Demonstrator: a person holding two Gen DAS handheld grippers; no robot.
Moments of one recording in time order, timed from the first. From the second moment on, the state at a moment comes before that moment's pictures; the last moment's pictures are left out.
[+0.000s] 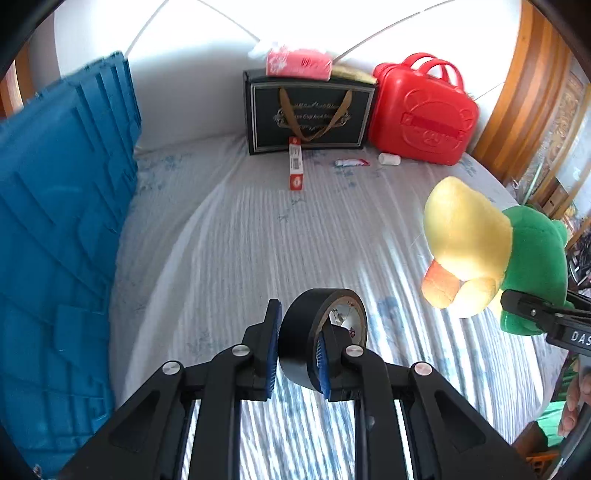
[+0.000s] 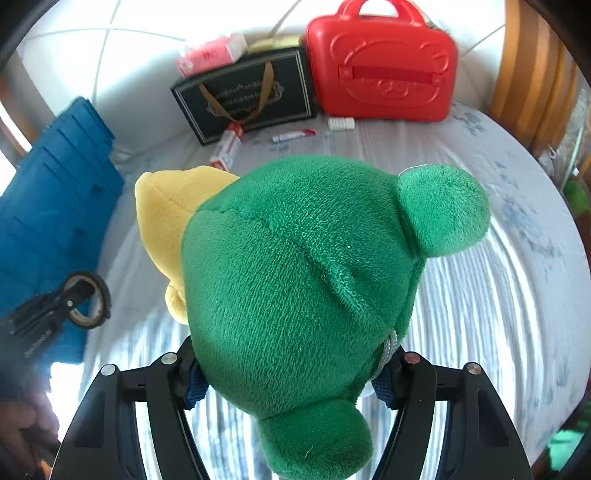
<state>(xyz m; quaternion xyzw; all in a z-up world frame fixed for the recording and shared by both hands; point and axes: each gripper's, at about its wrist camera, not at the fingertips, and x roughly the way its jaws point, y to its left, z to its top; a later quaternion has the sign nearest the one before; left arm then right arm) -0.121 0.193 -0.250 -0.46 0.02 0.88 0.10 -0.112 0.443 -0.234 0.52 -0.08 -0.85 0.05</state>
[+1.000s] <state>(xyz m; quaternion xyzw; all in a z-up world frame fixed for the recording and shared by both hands) -0.060 0.166 -0.076 -0.35 0.05 0.92 0.16 -0.001 0.415 -0.067 0.41 -0.14 -0.90 0.04</state>
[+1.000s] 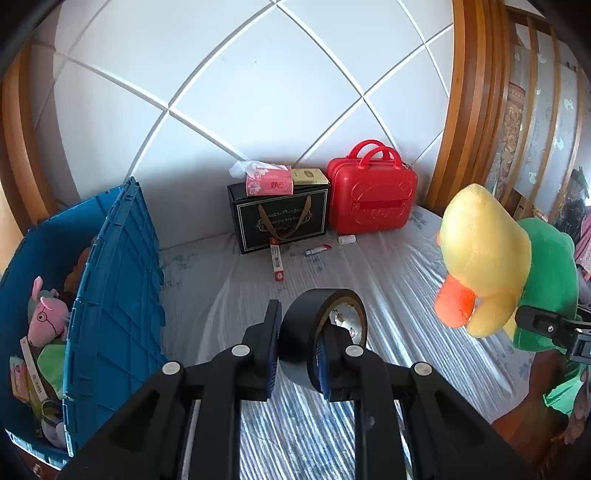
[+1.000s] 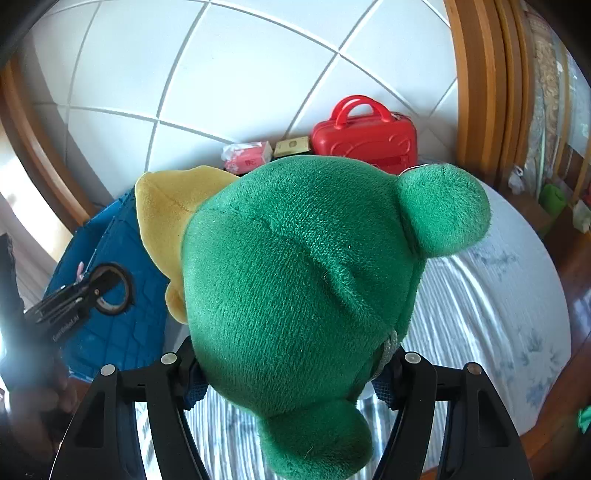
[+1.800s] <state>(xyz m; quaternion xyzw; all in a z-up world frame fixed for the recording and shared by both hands) -0.046 0.157 -0.055 -0.33 0.04 0.93 0.17 0.013 0.401 -0.034 0.38 -0.13 -0.92 0.03</state>
